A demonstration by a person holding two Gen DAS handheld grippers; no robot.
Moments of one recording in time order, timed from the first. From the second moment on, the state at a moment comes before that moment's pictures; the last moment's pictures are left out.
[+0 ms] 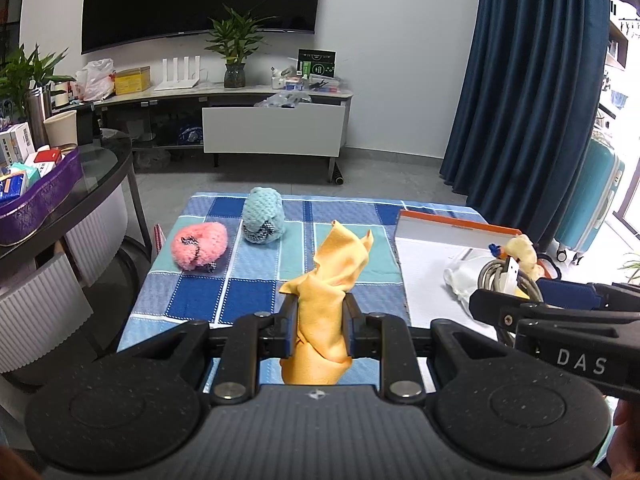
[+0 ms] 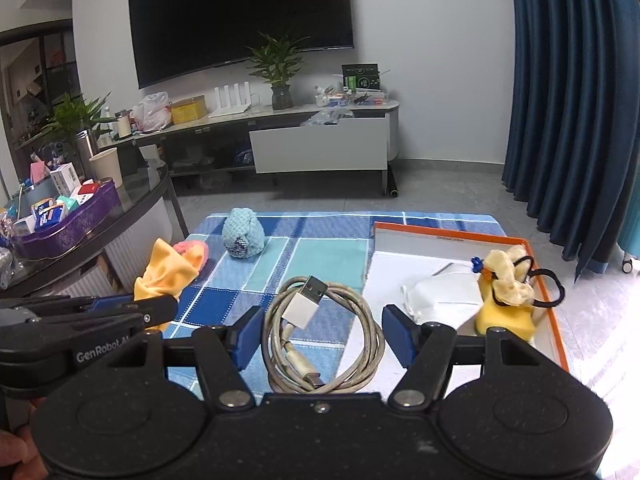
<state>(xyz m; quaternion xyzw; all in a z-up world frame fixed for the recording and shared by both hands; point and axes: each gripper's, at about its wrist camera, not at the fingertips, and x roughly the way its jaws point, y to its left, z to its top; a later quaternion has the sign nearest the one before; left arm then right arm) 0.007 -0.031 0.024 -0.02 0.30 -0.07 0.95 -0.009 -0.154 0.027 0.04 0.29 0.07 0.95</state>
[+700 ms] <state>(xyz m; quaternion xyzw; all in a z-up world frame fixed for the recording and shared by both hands) -0.006 -0.056 0.028 -0.01 0.30 -0.08 0.95 -0.031 -0.185 0.031 0.06 0.28 0.04 0.96</state>
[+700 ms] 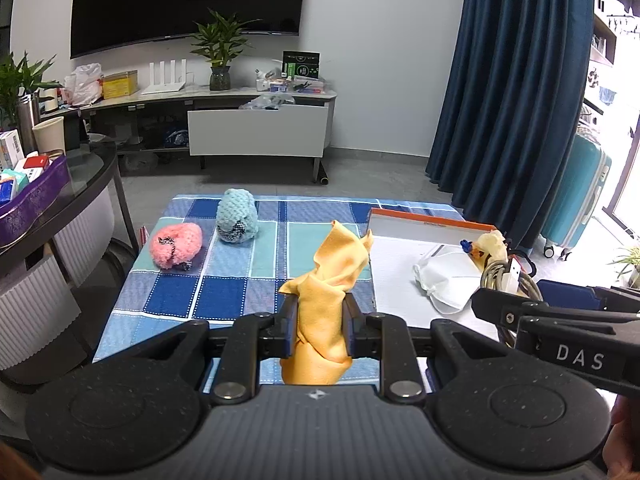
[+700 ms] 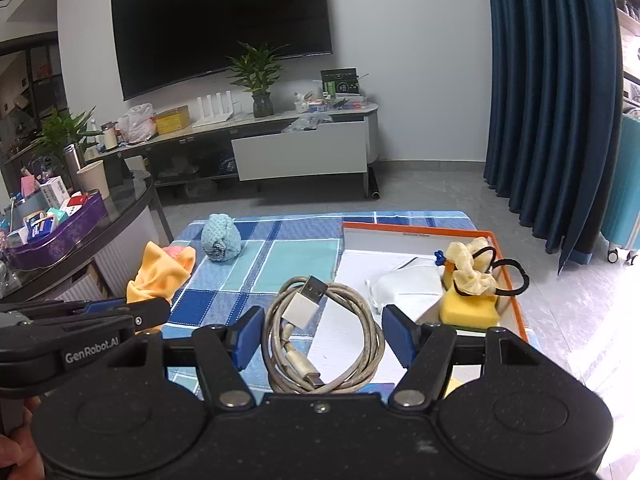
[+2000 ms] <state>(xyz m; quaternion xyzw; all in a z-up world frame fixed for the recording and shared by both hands) 0.000 -0.127 0.028 0.01 0.30 -0.17 0.94 -0.043 -0.251 0.034 0.08 0.27 -0.03 0.96</state>
